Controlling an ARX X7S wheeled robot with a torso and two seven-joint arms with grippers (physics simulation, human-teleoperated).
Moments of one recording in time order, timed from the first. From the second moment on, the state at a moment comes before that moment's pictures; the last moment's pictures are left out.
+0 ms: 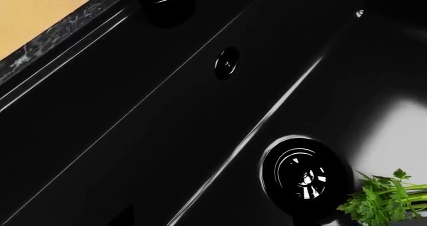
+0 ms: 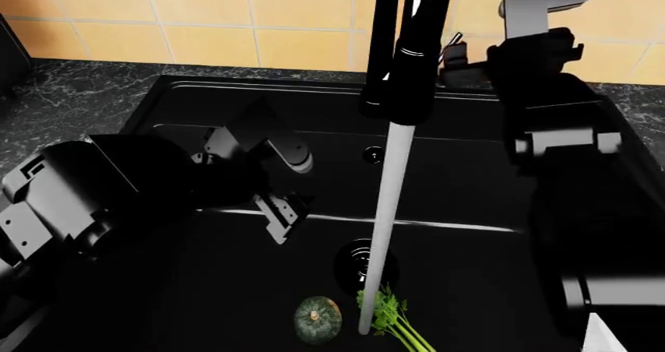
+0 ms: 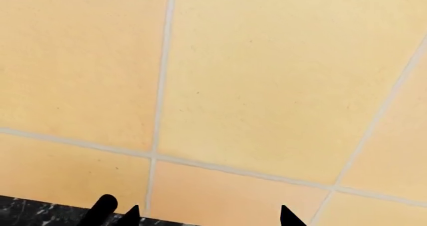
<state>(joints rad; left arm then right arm) -1.30 -0.58 1.01 -0.02 -0.89 -0.96 0.20 1.46 0.18 -0.25 1.24 0.06 0.21 -0.05</state>
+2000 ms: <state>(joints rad) -1.40 -0.52 1.10 -0.07 -0.94 -1.17 0.24 1.37 0.72 -0.61 -0.25 0.23 1.42 -0.73</state>
